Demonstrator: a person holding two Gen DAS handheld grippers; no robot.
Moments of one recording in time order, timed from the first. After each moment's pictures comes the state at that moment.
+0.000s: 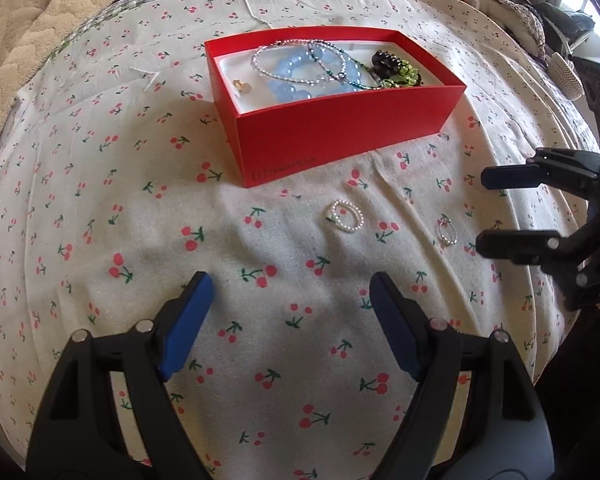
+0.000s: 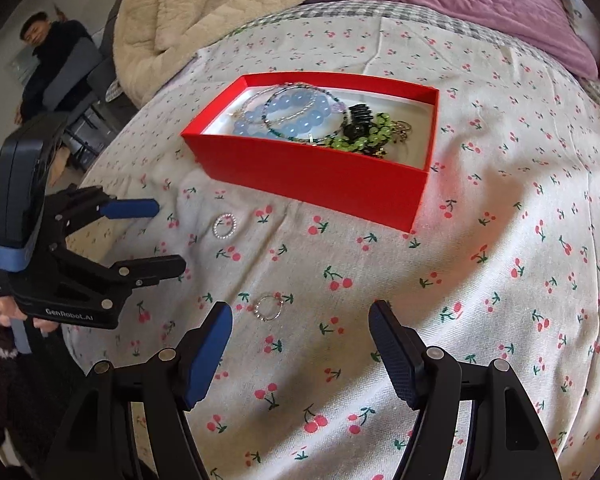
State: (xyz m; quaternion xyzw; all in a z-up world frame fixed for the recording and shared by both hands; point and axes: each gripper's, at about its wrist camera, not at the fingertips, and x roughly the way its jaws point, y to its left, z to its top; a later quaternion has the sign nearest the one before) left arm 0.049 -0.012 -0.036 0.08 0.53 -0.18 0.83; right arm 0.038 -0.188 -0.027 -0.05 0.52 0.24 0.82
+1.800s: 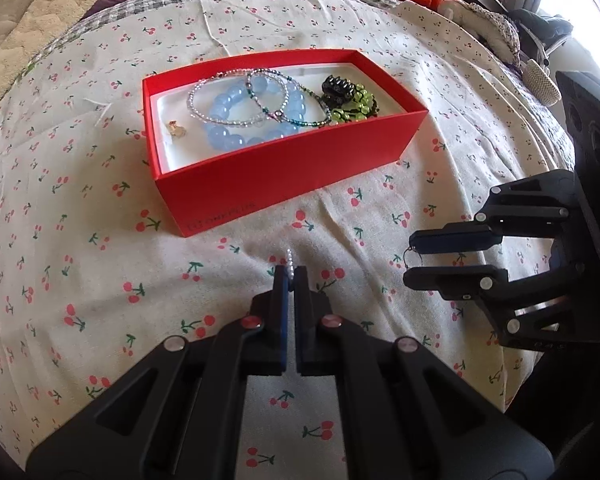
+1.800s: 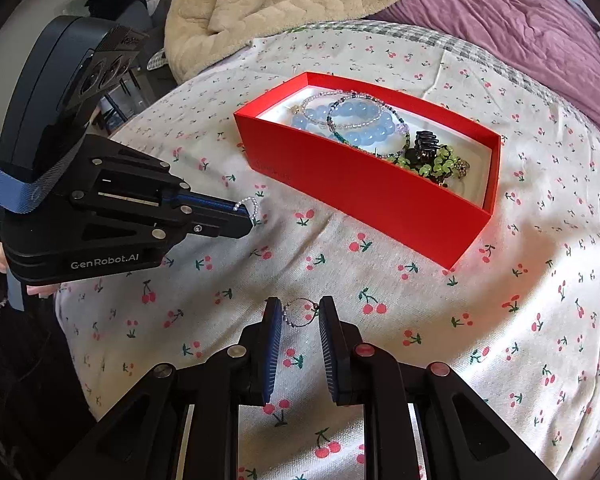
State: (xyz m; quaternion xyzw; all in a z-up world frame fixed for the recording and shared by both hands) left arm 0.064 -0.037 -0.029 0.06 0.51 -0.23 0.83; right arm 0.029 -0.170 -0.028 -0.11 0.48 0.30 0.82
